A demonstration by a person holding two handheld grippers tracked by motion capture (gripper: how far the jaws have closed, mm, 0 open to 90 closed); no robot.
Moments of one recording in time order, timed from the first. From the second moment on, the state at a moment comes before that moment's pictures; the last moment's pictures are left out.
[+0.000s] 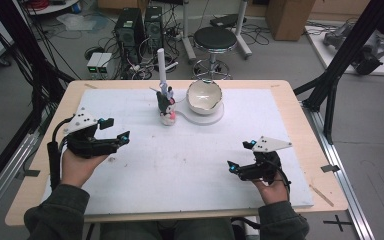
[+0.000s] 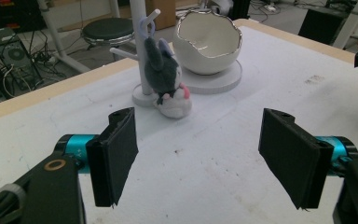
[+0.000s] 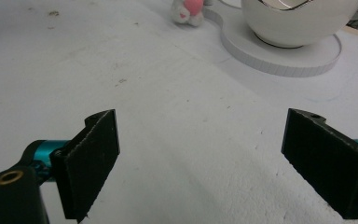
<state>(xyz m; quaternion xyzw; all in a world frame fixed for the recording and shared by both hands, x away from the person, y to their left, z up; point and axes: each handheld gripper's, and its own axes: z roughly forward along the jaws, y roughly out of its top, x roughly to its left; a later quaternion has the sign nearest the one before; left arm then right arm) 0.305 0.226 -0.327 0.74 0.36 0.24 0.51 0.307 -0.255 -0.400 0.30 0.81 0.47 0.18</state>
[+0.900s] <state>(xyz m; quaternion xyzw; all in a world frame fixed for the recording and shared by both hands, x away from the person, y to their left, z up) 0.282 0.243 -0.342 0.73 0.37 0.24 0.53 0.307 -0.261 -0.400 0.31 0.81 0.47 0.19</state>
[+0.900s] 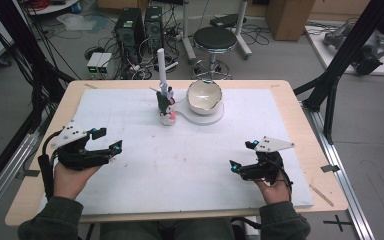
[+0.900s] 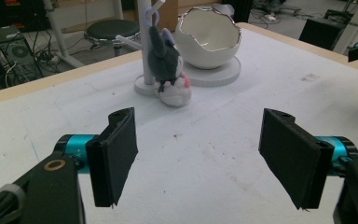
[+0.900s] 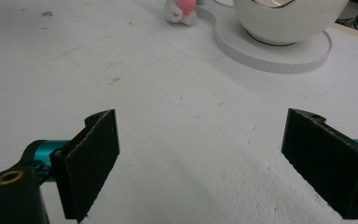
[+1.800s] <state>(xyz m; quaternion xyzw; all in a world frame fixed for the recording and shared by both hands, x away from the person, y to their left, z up) 0.266 0.254 -0.353 0.72 0.38 0.24 0.53 0.306 -0.262 -0.401 0.31 0.81 0.46 0.19</state>
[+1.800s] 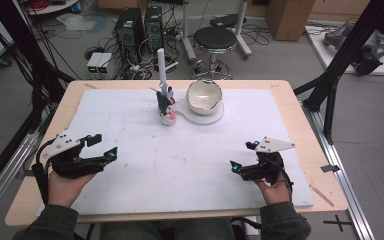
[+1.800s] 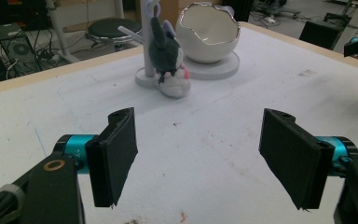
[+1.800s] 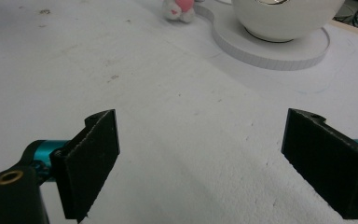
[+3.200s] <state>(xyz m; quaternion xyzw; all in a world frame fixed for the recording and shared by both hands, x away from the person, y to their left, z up) 0.247 0.260 -0.369 0.72 0.38 0.24 0.53 0.306 -0.261 -0.403 0.31 0.81 0.46 0.18</state>
